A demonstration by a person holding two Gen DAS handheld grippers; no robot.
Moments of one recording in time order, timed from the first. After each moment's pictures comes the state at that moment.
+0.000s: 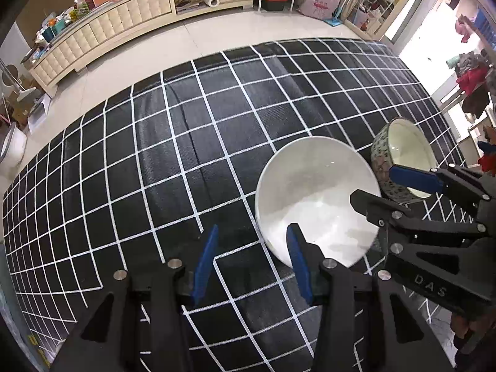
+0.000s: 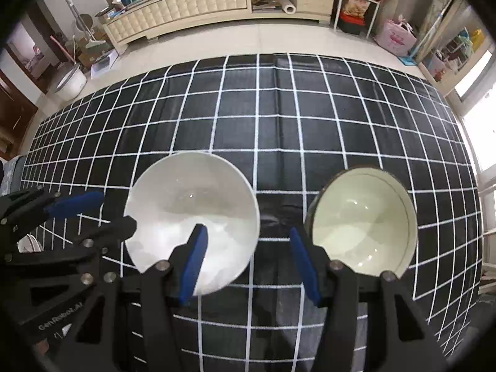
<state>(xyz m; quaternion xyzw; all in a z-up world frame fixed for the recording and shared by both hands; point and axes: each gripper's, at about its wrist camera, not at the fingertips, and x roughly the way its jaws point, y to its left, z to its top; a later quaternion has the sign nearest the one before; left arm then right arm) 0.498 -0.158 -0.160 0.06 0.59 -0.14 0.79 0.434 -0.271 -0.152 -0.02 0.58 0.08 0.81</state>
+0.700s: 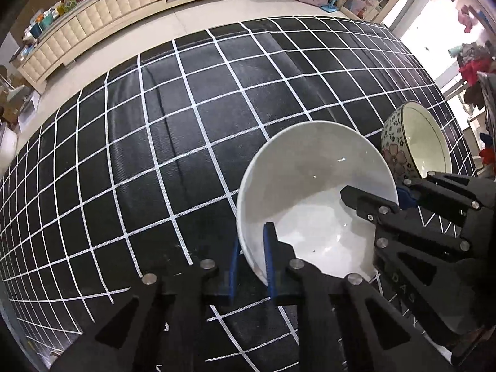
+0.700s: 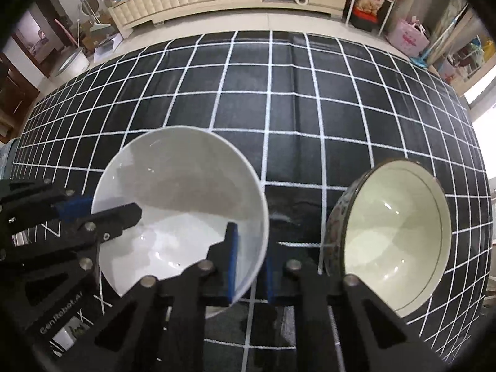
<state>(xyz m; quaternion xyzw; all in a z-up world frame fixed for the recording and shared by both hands) 0.506 -0.175 -0.193 0.06 0.61 -0.15 0.77 0.435 -0.269 -0.177 -0.04 0.59 0.09 0.80</state>
